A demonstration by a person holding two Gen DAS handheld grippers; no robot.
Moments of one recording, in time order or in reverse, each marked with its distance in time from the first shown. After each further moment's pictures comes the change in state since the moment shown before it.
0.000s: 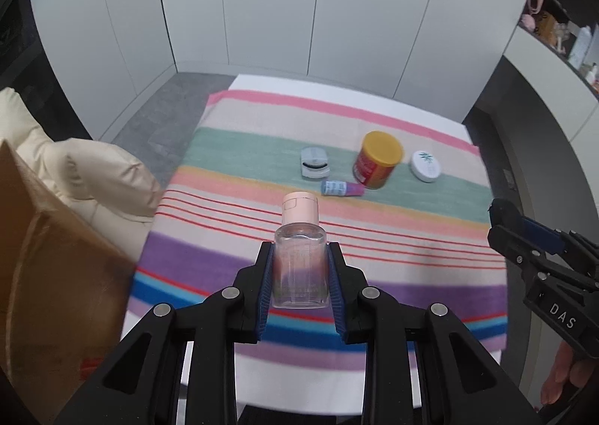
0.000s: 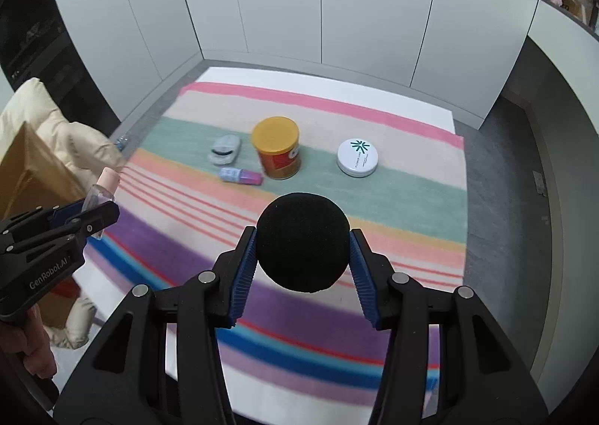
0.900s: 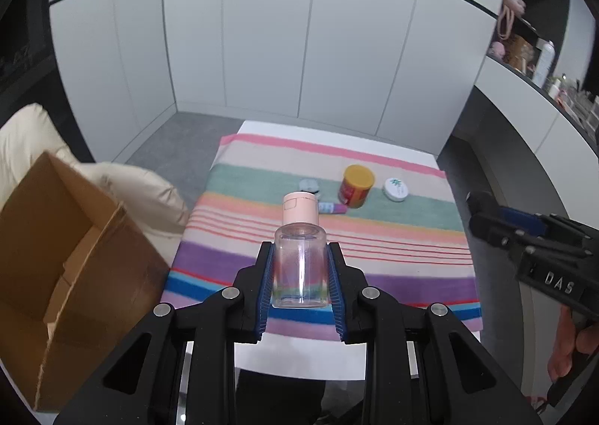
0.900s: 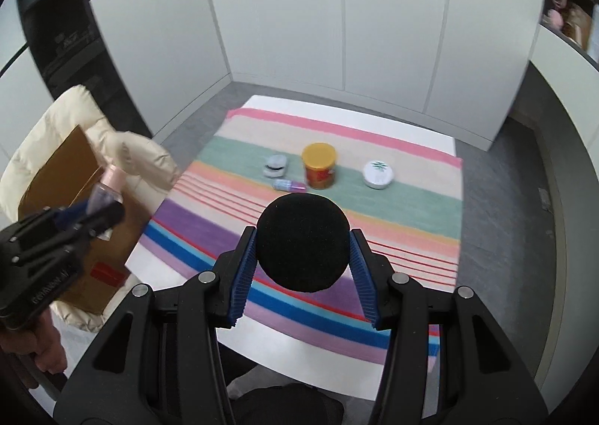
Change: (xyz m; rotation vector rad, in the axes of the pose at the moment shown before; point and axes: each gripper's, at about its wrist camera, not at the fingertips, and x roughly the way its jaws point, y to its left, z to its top) left arm -0.094 0.024 -0.033 0.004 -0.159 -0.039; right arm -0.093 0.036 -0.011 -0.037 -0.085 0.068
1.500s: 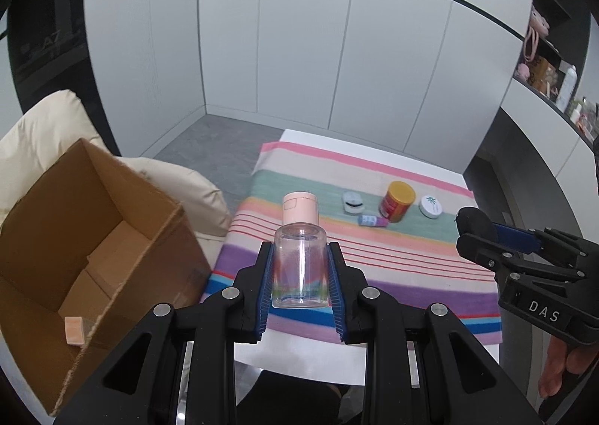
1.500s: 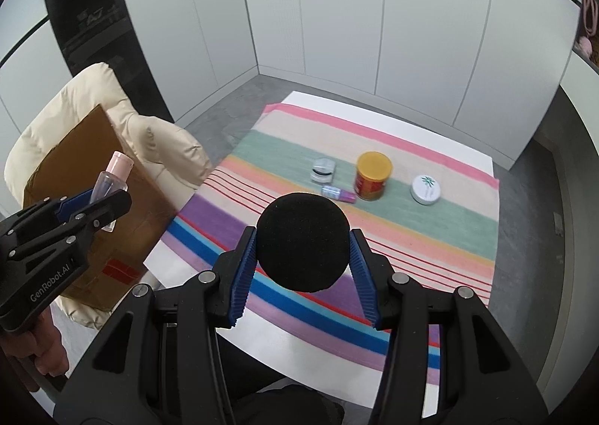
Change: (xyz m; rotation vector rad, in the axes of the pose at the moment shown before) left arm -0.012 0.051 -0.003 -0.070 -0.048 0.073; right arm 0.029 0.073 0.009 -0.092 0.008 0.049
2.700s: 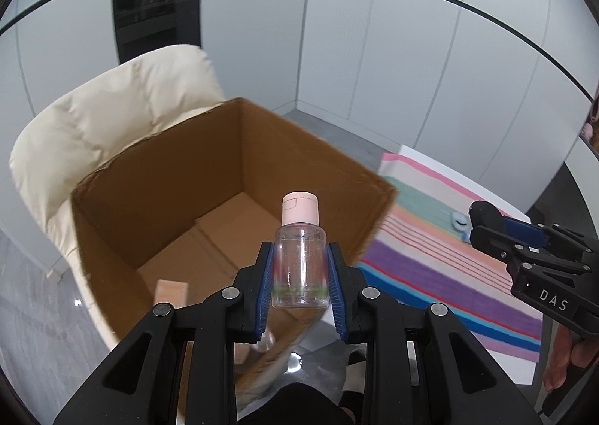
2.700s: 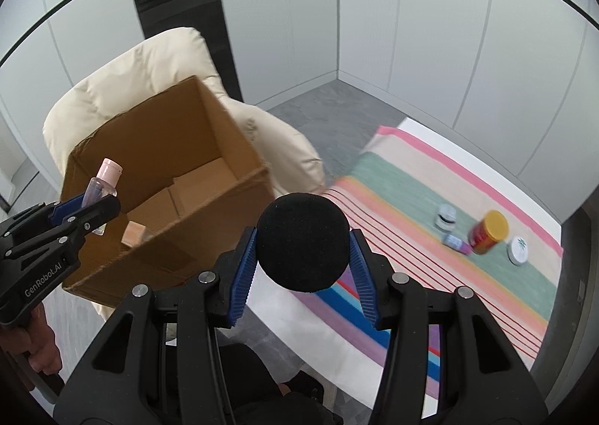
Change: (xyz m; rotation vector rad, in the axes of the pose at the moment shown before) left arm -0.061 0.167 -0.040 -0.221 -0.030 0.214; right arm 0.025 0.170 0.022 -0.228 -0.016 0.162
